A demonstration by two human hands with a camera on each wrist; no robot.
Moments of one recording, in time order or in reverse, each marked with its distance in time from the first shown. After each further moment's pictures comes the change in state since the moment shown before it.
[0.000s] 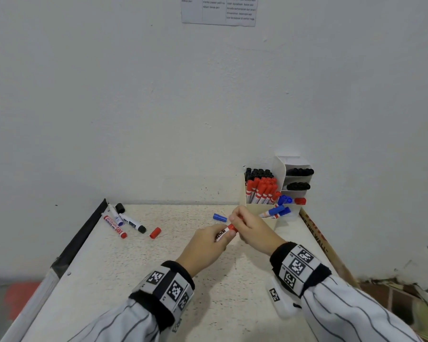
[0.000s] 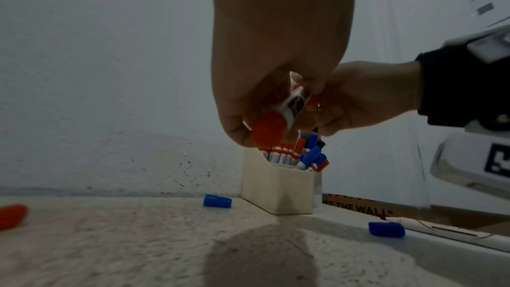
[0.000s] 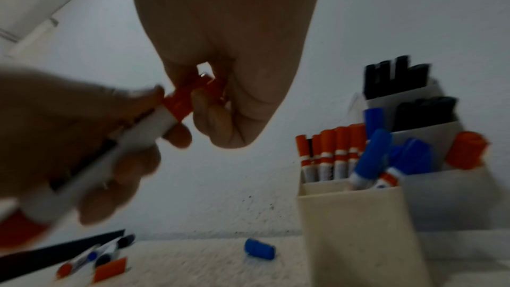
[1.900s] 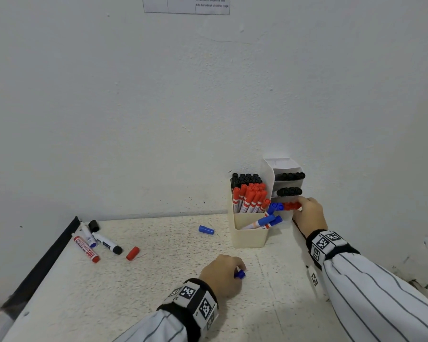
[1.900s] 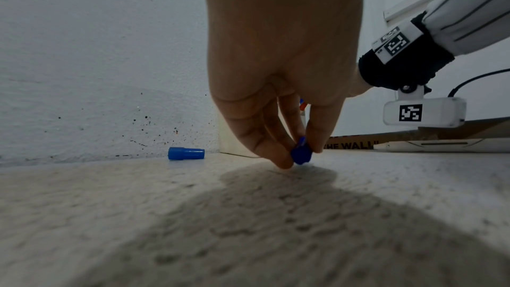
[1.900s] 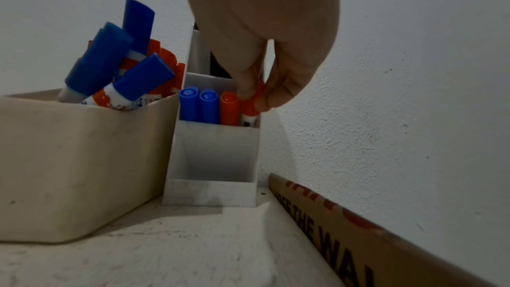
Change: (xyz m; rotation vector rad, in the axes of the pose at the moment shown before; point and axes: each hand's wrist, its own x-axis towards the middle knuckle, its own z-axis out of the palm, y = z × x) left_hand 0.058 -0.021 0.080 0.346 -0.351 -0.117; right_hand 0.044 0.144 -0.130 -0.568 0.652 0.240
